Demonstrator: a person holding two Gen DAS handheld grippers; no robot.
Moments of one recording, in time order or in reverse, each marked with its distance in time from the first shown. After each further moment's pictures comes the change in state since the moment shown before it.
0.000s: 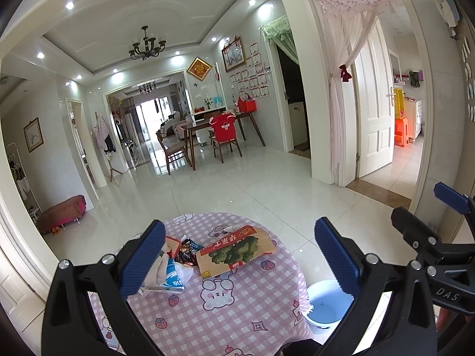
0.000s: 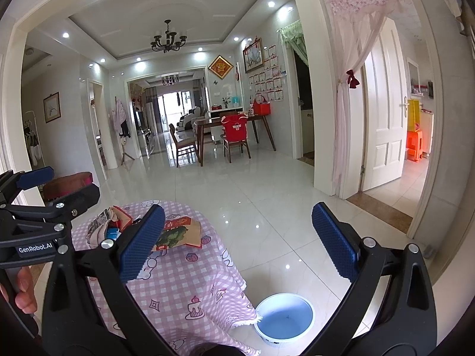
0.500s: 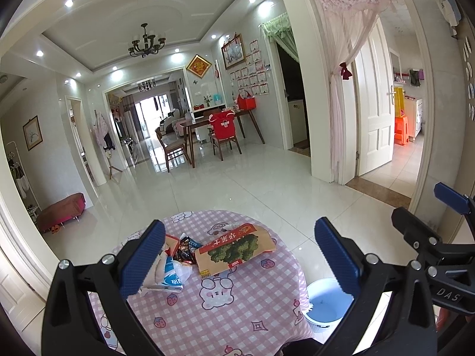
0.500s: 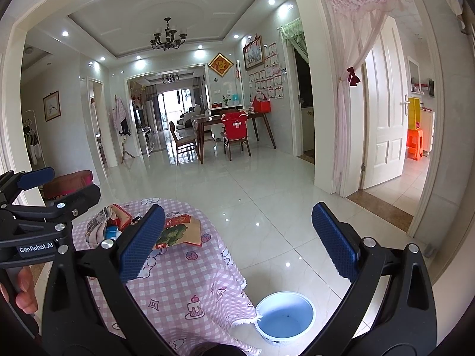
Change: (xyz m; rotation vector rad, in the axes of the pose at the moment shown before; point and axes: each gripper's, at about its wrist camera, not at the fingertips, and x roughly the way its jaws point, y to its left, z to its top) left arm 0.011 0.003 -0.005 -0.001 0.012 -0.003; right arm 0.004 0.000 -0.003 0.001 0.006 0.002
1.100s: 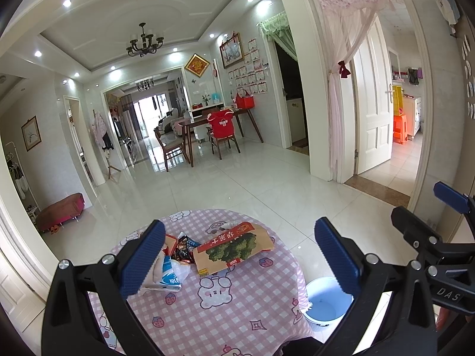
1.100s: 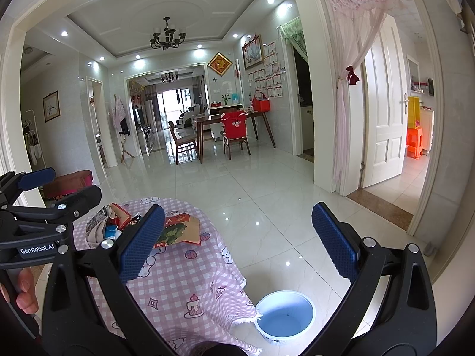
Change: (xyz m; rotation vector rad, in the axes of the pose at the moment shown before) left arm 0.004 -0.002 -0.006 0.004 0.003 -0.005; right arm 0.000 0.001 0.000 0.000 0.001 -0.002
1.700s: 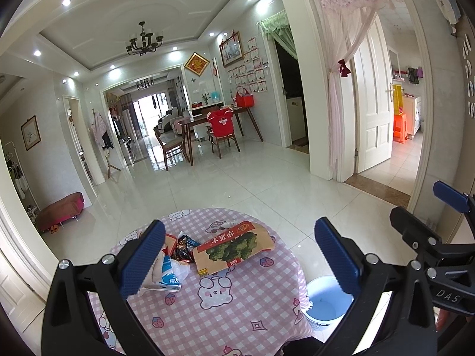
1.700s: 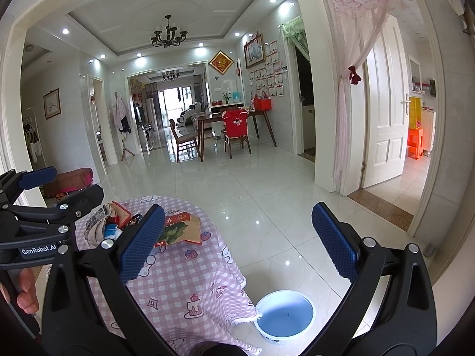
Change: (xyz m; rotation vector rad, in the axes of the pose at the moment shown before) left arm 0.001 -0.003 0.000 0.002 0.008 -0.003; right arm 0.004 0.000 -0.007 -0.007 0.007 0.003
